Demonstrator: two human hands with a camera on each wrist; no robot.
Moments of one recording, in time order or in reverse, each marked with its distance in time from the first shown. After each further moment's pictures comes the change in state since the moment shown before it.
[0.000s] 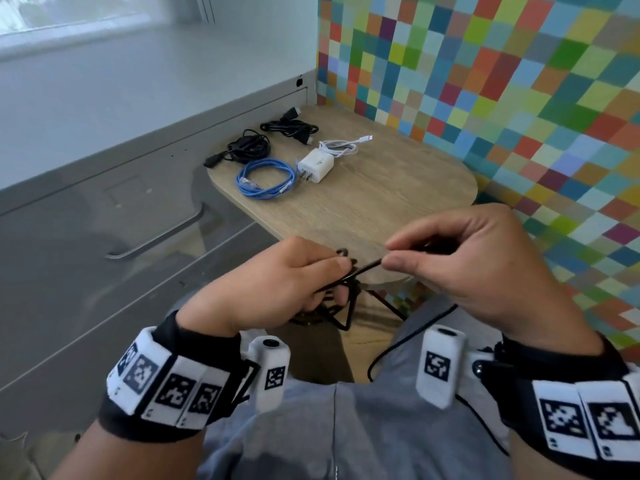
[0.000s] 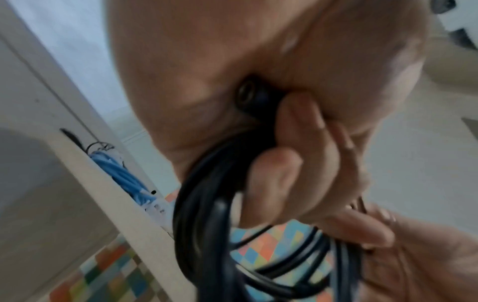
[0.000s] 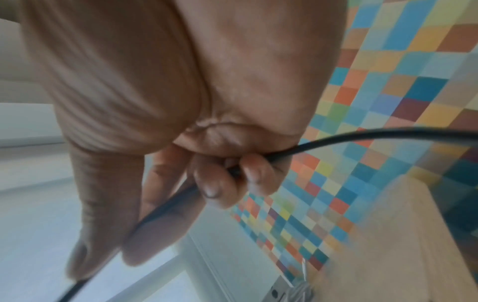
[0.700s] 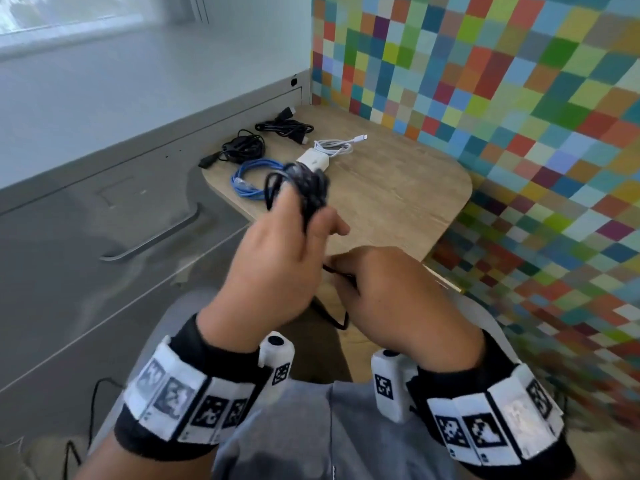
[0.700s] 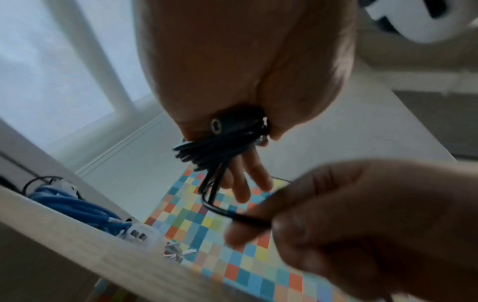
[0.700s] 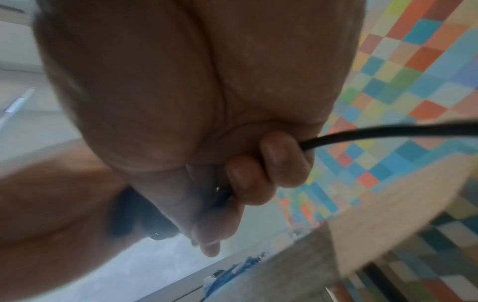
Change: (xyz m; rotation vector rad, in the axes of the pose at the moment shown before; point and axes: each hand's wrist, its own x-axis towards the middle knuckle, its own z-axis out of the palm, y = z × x) left_hand 0.009 0.003 0.020 0.347 0.656 0.300; right_hand 0.003 0.014 0.062 -0.611 -0.282 -0.032
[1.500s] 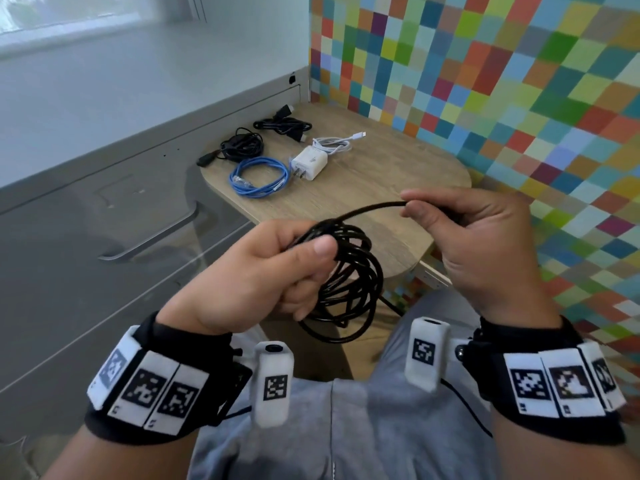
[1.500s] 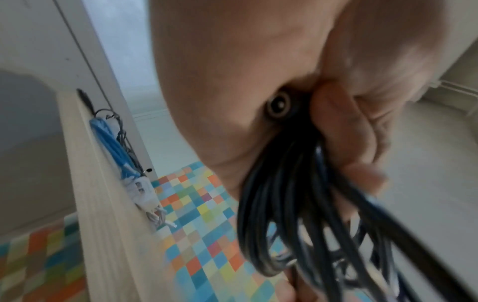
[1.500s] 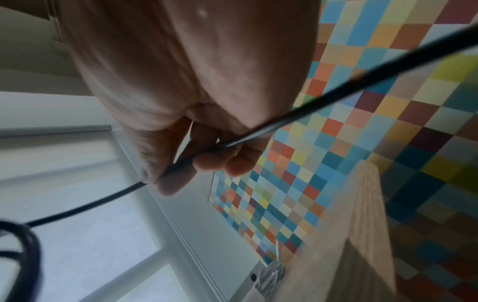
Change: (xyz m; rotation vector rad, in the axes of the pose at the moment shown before) left_hand -0.005 -0.002 -0.025 -0.959 -0.591 -0.200; right_hand -0.006 0.054 -0.036 0.740 0.634 -0.004
